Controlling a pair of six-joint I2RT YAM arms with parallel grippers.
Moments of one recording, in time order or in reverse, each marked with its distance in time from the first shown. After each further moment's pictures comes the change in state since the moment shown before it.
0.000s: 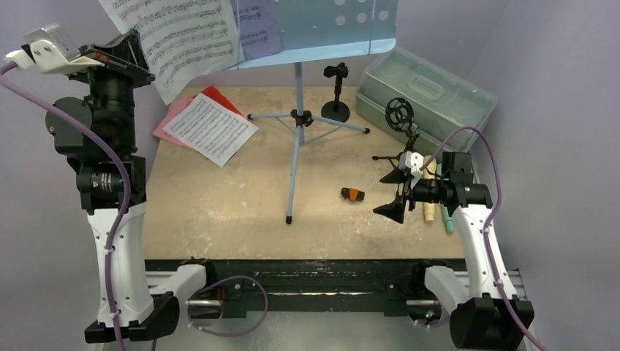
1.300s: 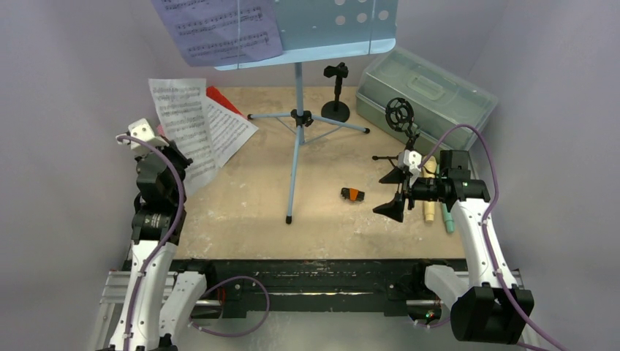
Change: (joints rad) left arm -0.080 -0.381 -0.806 -0.105 -0.381 0.121; right arm 0.000 0.053 0.000 -0.006 0.000 -0.026
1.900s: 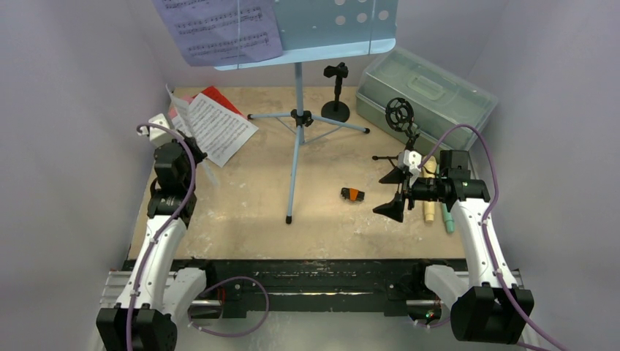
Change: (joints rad) left arm 0.011 0.177 -0.144 0.222 0.127 -0.098; right arm 0.000 0.000 0.000 -0.002 0.000 -0.003
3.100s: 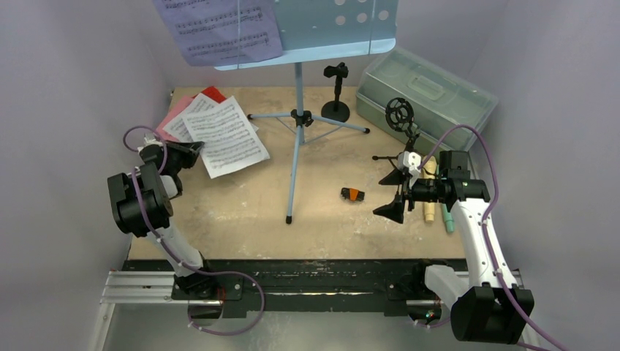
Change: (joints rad) left arm 0.458 0.950 -0.005 0.834 0.832 -0.720; right arm 0.001 0.000 0.000 -0.026 0.000 -0.023
